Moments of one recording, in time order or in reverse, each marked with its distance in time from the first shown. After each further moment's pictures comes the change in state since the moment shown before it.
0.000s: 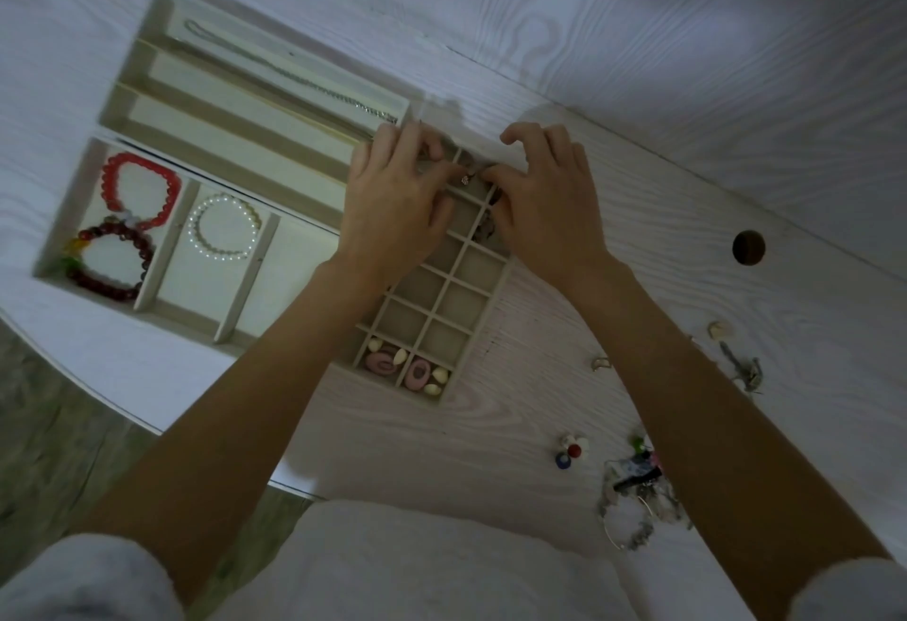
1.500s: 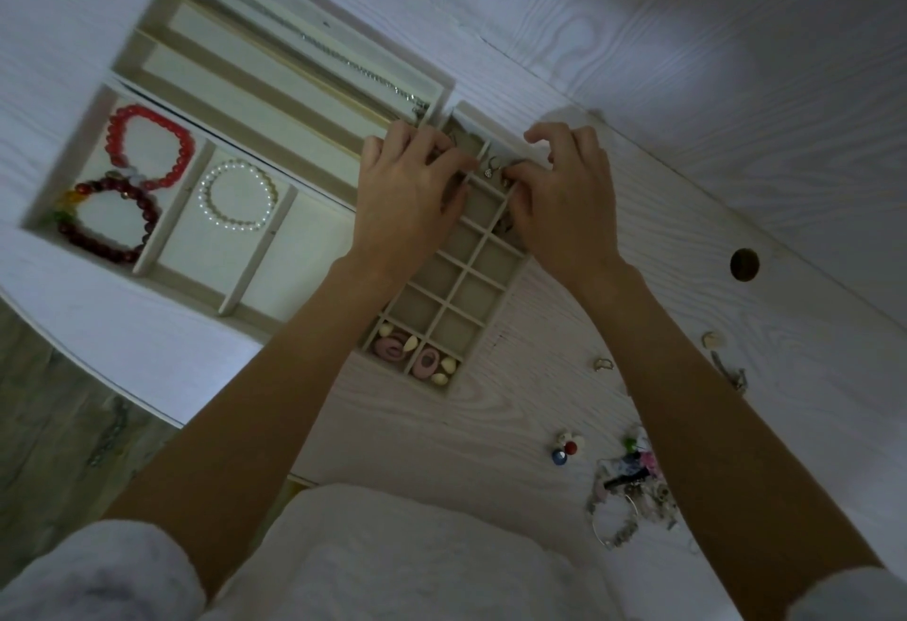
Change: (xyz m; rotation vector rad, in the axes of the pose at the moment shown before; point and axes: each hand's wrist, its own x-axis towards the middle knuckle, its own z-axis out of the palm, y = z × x) left_hand -0.015 -0.004 0.006 -0.045 0.108 -0.115; right_hand 0.003 -0.013 -0.003 -0.054 0.027 0.043
